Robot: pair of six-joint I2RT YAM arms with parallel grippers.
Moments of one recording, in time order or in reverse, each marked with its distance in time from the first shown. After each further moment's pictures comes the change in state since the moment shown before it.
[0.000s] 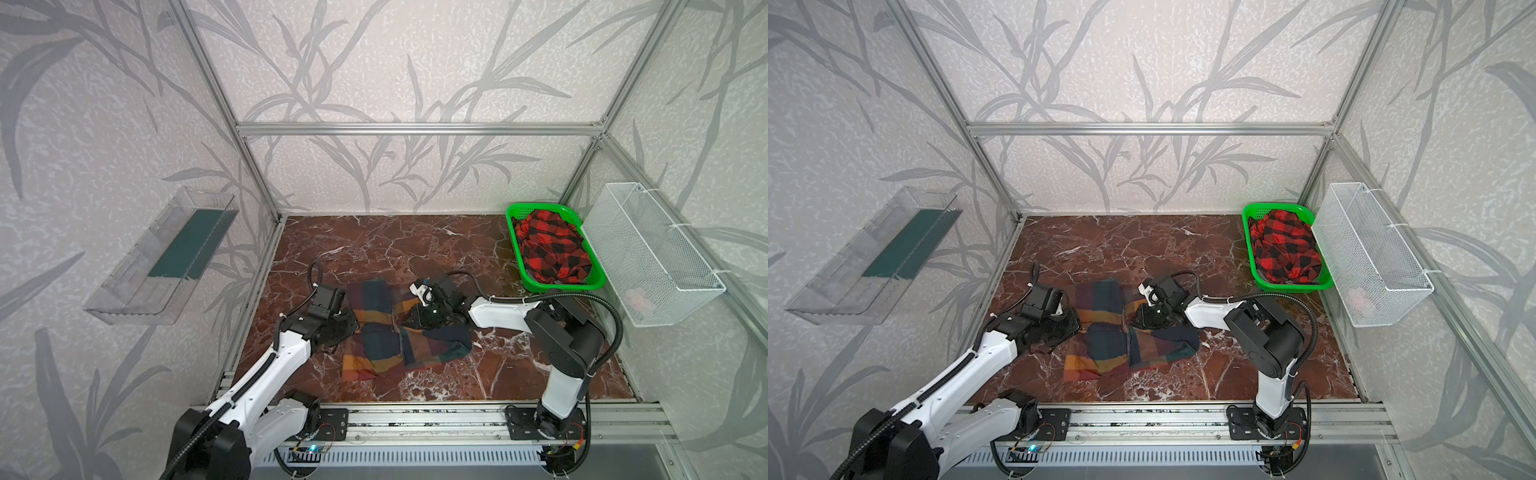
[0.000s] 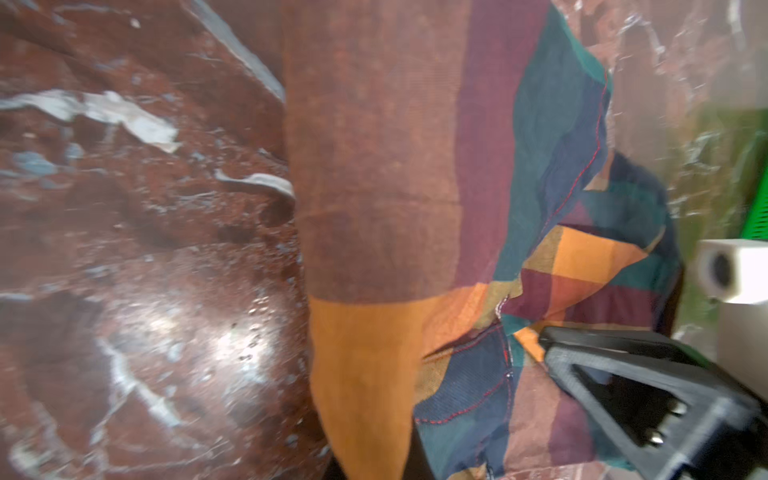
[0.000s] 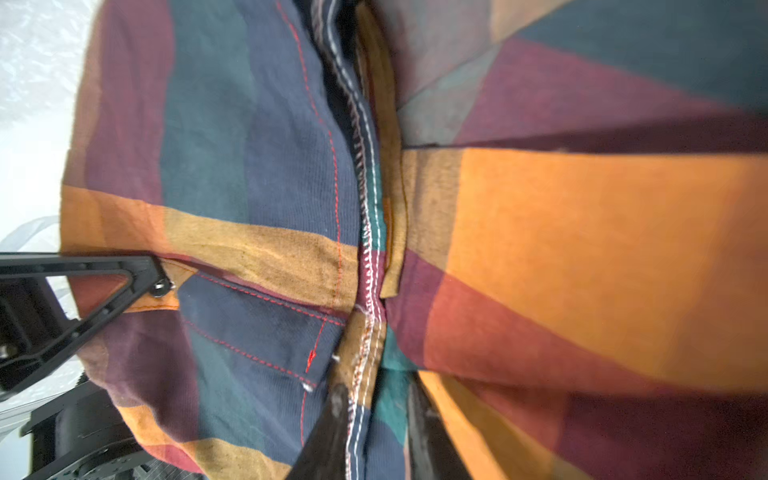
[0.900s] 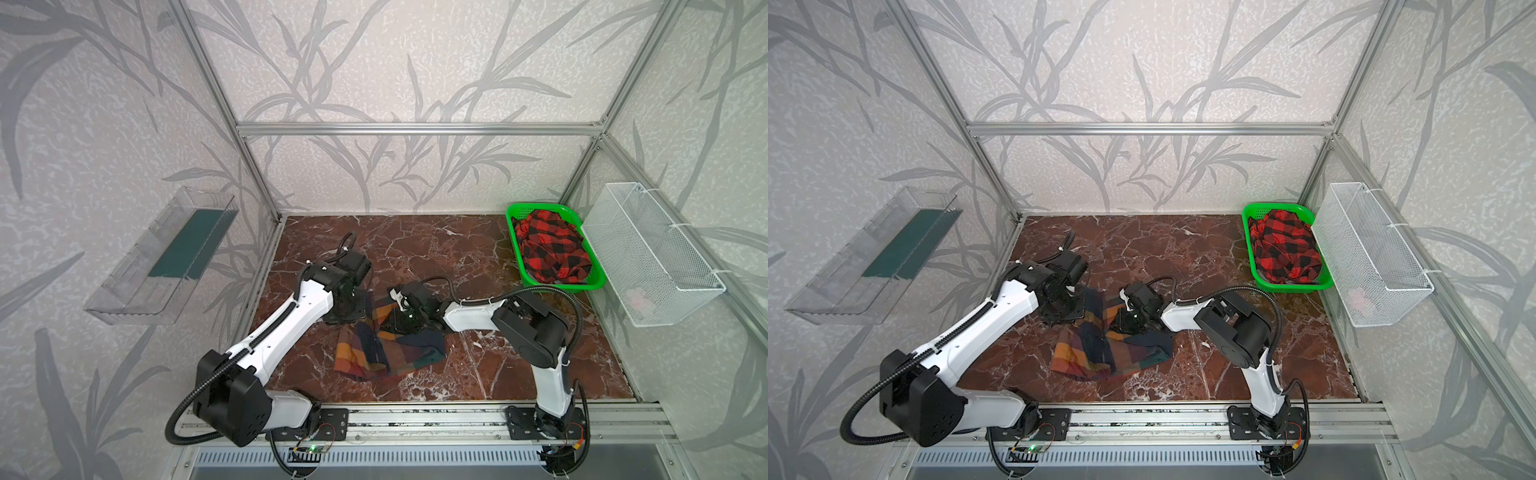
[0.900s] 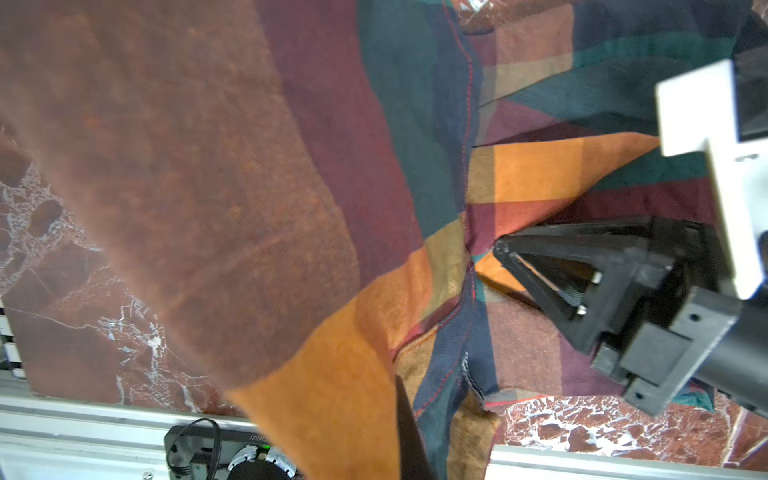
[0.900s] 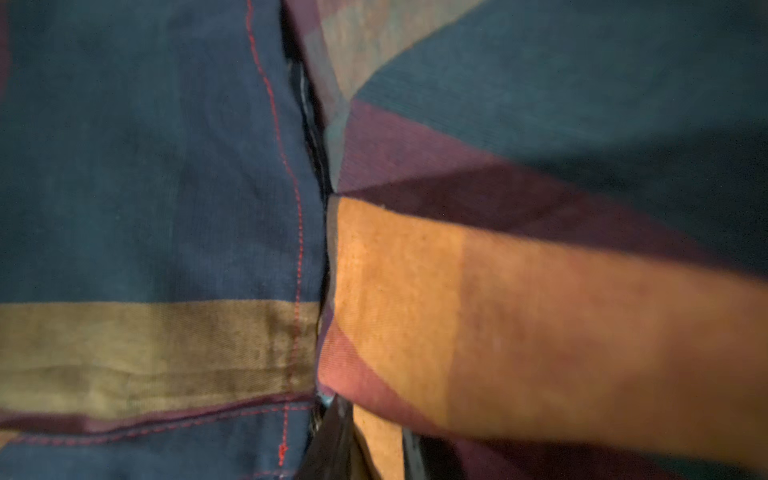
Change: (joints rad) left arm -0.154 0.327 0.526 -0.543 -0.186 0.223; right arm 0.142 0.209 0.160 0.115 0.091 0.188
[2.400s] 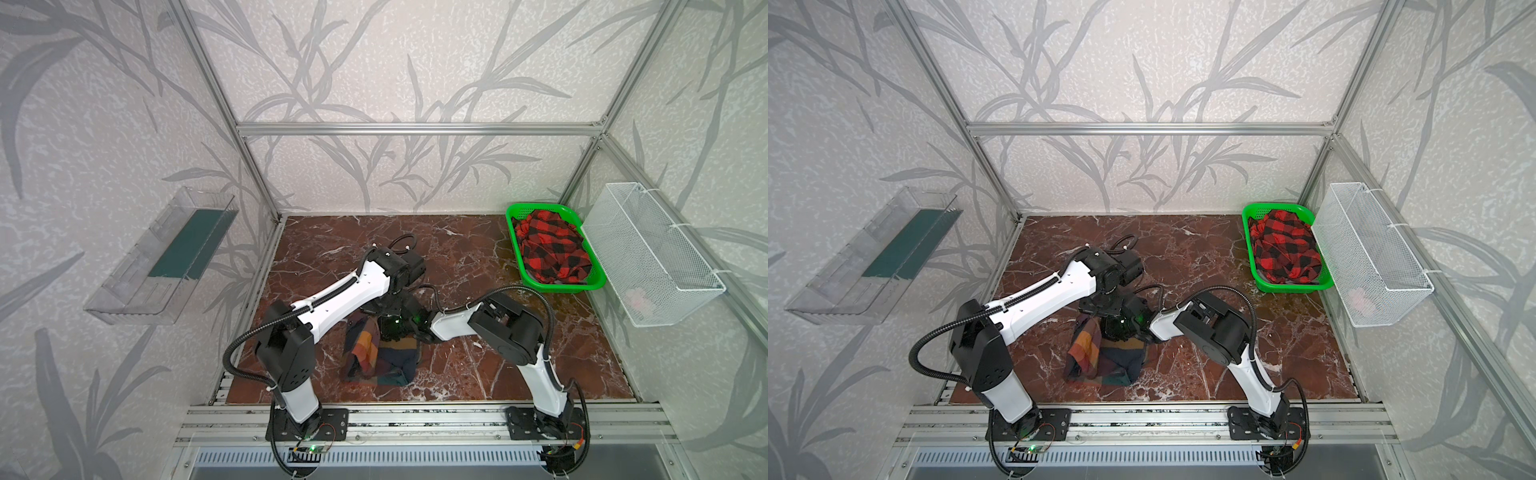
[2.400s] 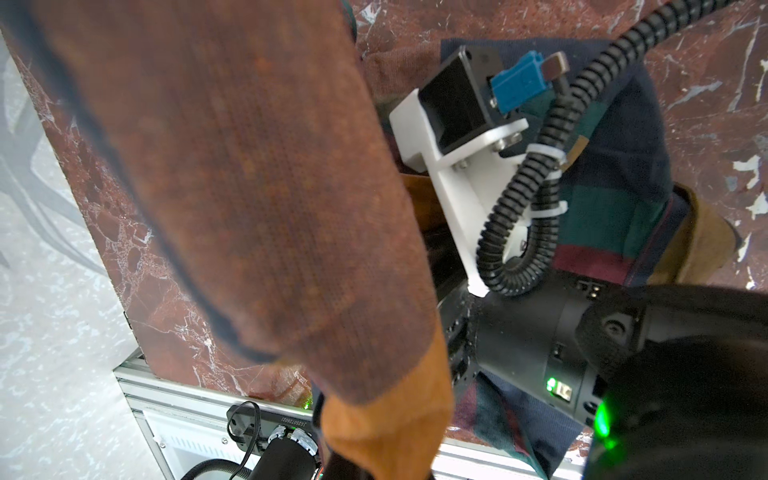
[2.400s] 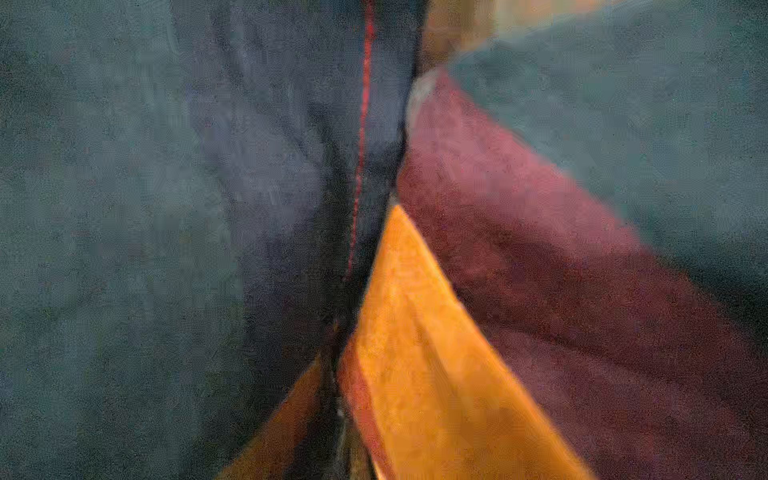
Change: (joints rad) left arm -0.293 0.365 0.323 -0.169 -0.153 -0.096; right arm 0.063 0.139 0.032 0.294 -0.050 0.224
